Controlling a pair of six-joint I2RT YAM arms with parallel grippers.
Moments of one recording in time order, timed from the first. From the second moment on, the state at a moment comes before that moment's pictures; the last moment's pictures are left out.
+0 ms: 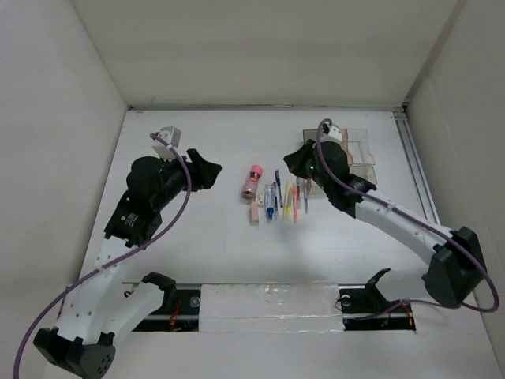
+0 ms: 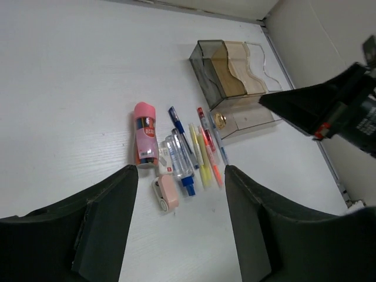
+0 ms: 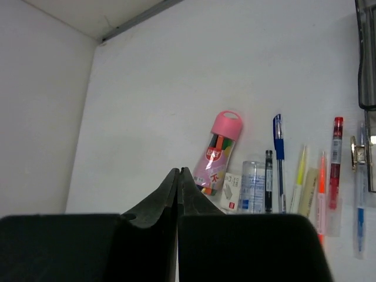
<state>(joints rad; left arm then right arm) -0.37 0.83 0.93 -0.35 0.17 -0.46 0.64 1.26 0.95 0.02 0.22 0.79</state>
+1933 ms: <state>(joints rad) -0.35 0.78 0.89 -0.29 0.07 -0.44 0.59 1.98 1.47 -0.11 0.06 0.88</state>
